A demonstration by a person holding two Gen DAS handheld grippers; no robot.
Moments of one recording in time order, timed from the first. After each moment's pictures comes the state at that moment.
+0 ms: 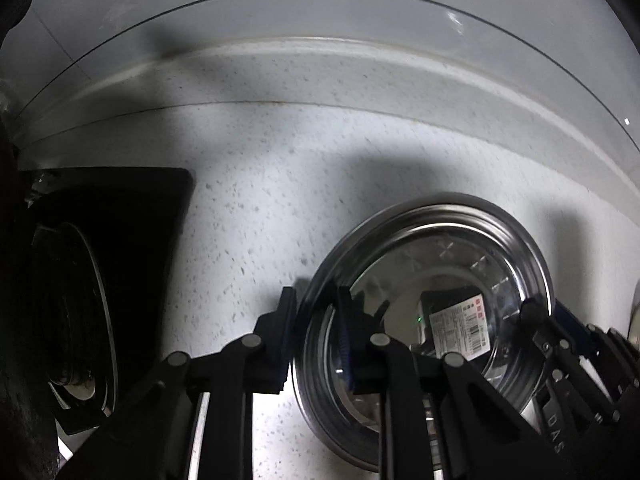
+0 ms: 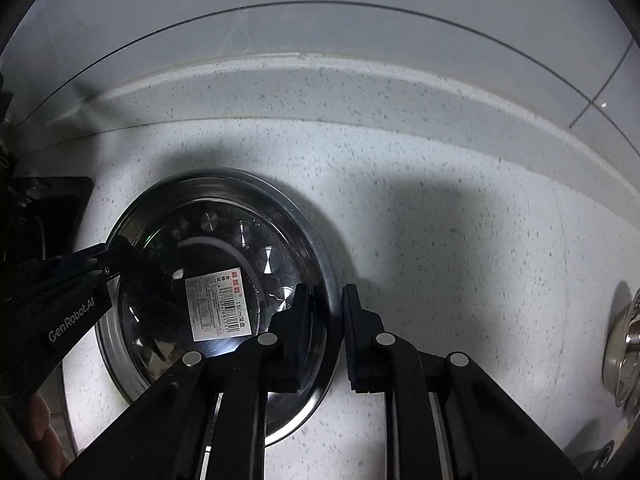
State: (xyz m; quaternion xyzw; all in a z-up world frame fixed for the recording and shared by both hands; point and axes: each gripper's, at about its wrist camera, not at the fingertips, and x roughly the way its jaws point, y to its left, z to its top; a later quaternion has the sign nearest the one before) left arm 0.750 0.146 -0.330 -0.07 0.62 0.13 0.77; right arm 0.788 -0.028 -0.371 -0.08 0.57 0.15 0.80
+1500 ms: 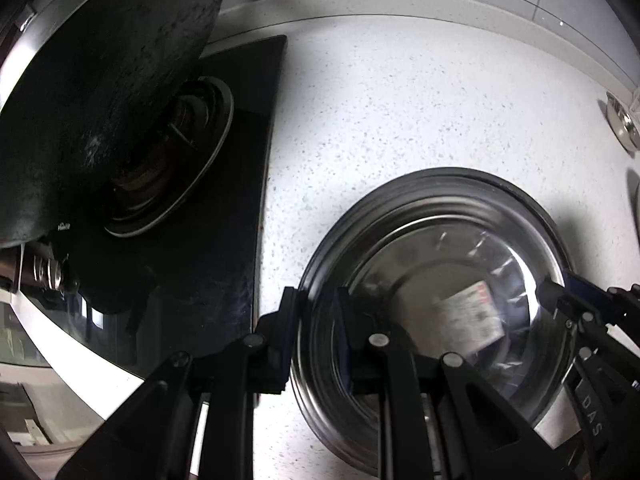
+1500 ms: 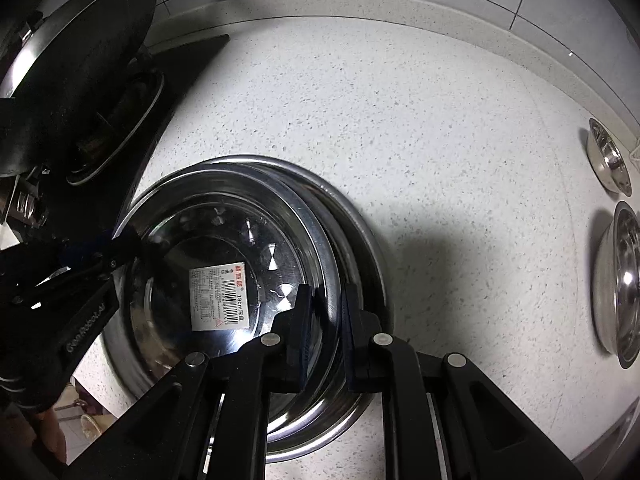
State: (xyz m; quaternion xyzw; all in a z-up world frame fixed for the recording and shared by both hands) left arm 0.542 0.173 -0.337 0.02 0.59 0.11 0.80; right arm 0.558 -0.003 -0.362 -0.08 0.58 0.16 0.80
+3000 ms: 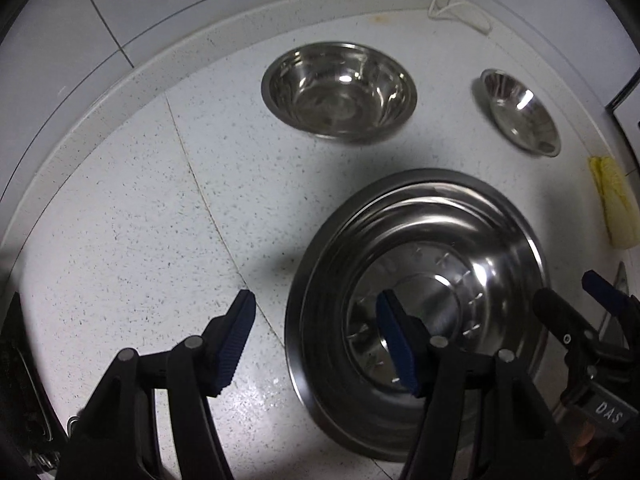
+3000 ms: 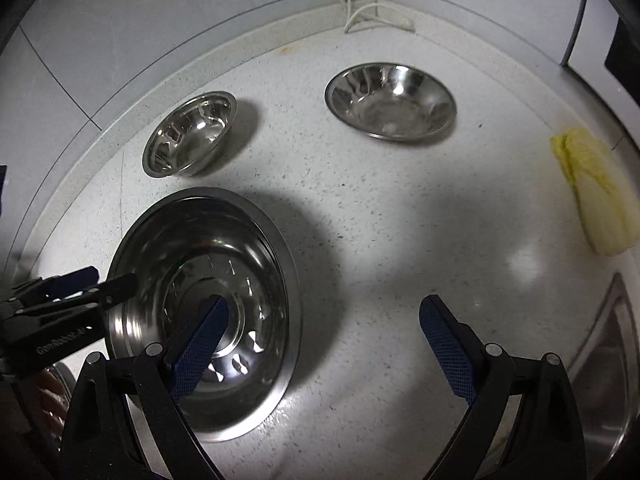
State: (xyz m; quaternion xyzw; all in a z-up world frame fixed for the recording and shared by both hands) left arm 0.665 -0.257 -0.320 0.14 0.59 -0.16 0.78; right arm 0.584 -0.436 -0.339 0.17 0.53 -0.11 0.83
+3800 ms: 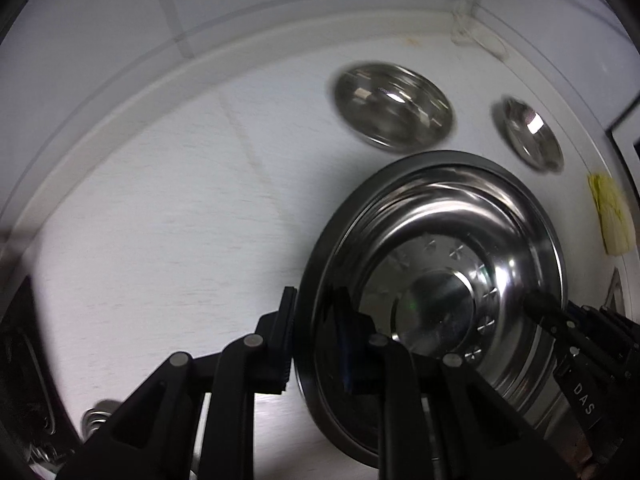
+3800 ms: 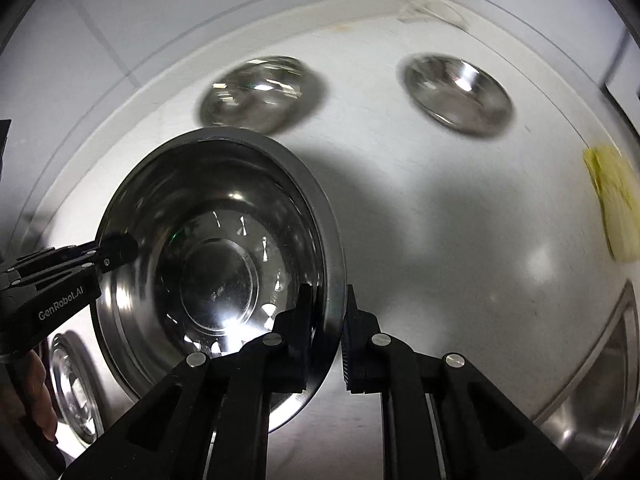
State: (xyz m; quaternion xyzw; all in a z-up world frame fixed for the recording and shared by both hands) left arm 0.666 -0.186 -0.288 0.11 0.58 -0.14 0.80; right arm 0.598 -0.370 -0.327 0.14 0.55 -0.05 0.82
